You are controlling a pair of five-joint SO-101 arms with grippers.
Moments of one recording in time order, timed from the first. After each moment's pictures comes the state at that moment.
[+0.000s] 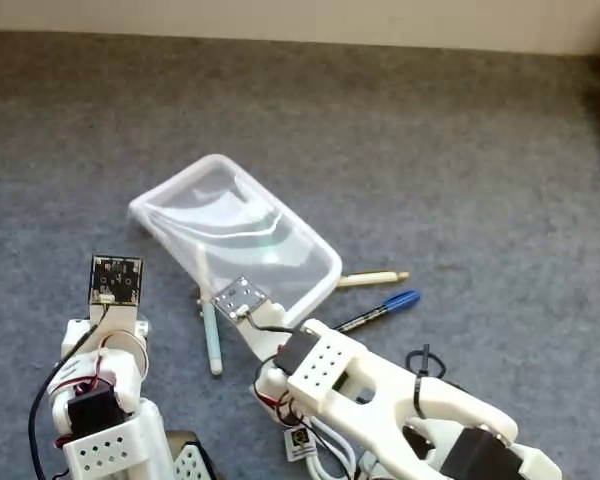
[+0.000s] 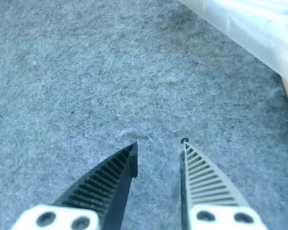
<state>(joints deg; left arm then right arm) -26.8 -104.2 96.0 66.9 -17.4 -56.9 -23.7 59.1 56.2 -7.5</state>
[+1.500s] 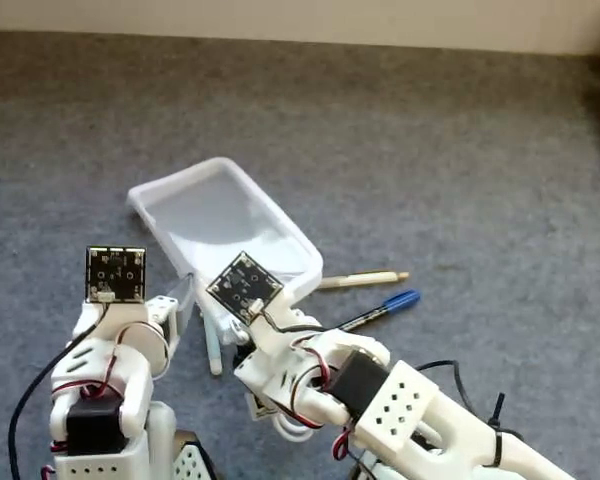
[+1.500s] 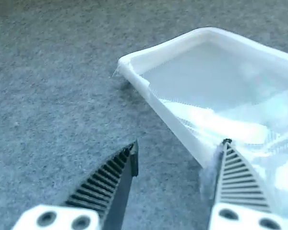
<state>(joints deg) -9.5 -104.3 80.2 68.8 0.0 -56.9 -54.1 59.3 55.4 -1.1</state>
